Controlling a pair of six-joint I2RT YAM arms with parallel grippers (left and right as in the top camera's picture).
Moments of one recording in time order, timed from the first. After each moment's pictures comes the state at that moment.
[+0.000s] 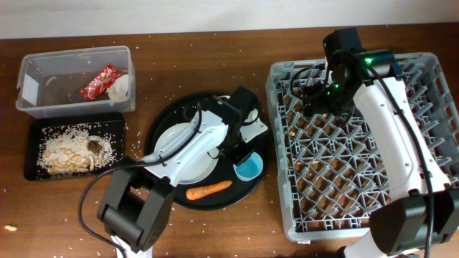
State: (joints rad) left arm -0.63 1.96 1.51 -1.02 0.22 0.25; right arm 0.13 1.75 1.73 -1.34 0.08 0.18
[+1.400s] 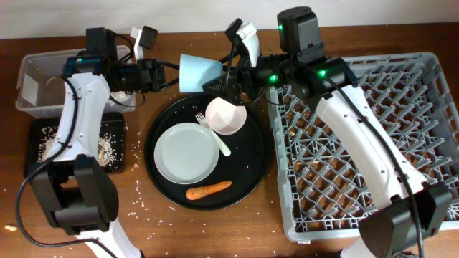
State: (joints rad) left arm 0.06 1.97 1.76 -0.99 1.56 0.25; right arm 0.37 1.76 1.73 -0.57 -0.95 -0.06
